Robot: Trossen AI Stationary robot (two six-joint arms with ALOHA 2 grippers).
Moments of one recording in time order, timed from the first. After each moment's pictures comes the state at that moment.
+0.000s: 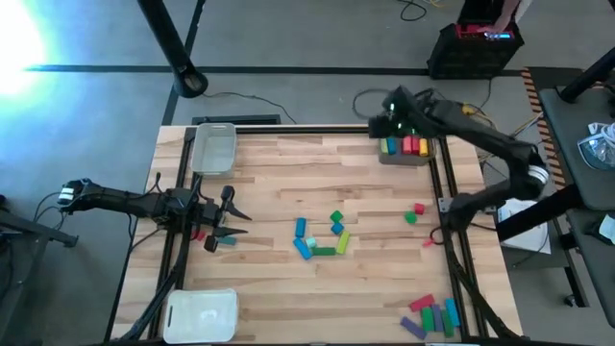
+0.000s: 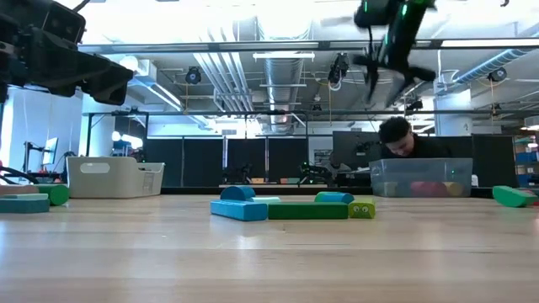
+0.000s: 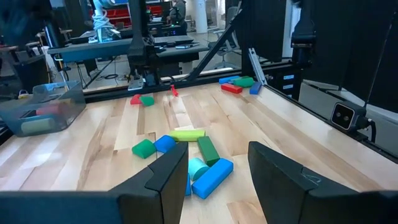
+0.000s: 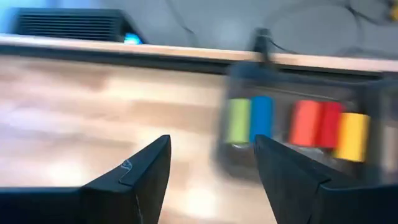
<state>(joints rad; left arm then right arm) -0.11 0.37 0.04 0.25 0.12 0.09 -0.62 1.37 1.32 -0.98 0.25 0.73</state>
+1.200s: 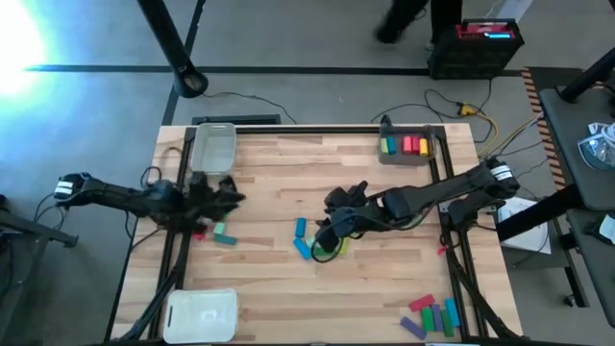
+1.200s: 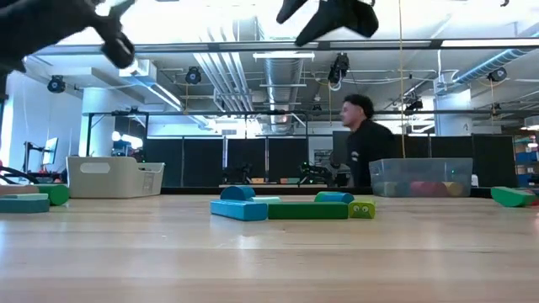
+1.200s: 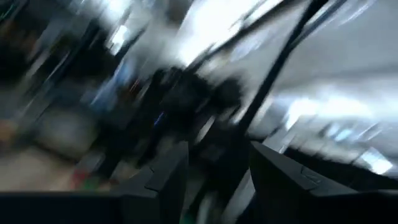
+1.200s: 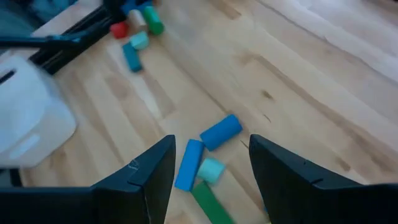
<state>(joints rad) -0.12 0.58 0.13 0.80 -0.02 -0.59 0.27 1.67 1.51 -0.71 0.41 0.80</state>
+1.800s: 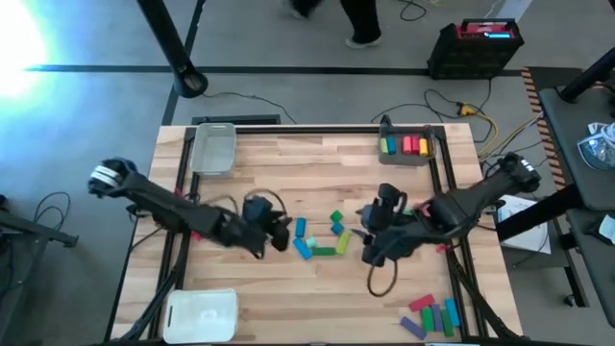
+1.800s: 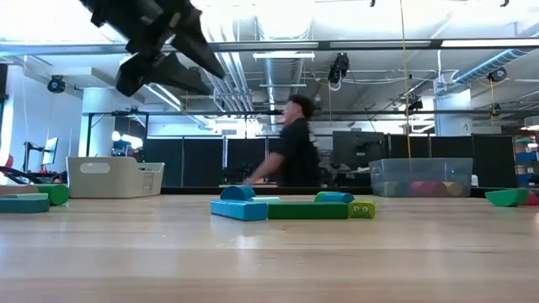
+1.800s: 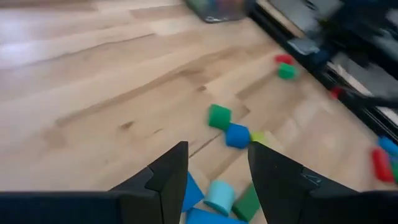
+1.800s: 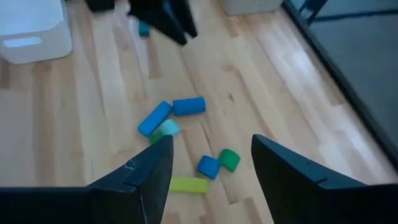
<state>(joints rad) -0.38 1.43 0.89 -0.25 -0.76 -1.11 0.48 1.48 1.53 -1.01 0.59 0.54</state>
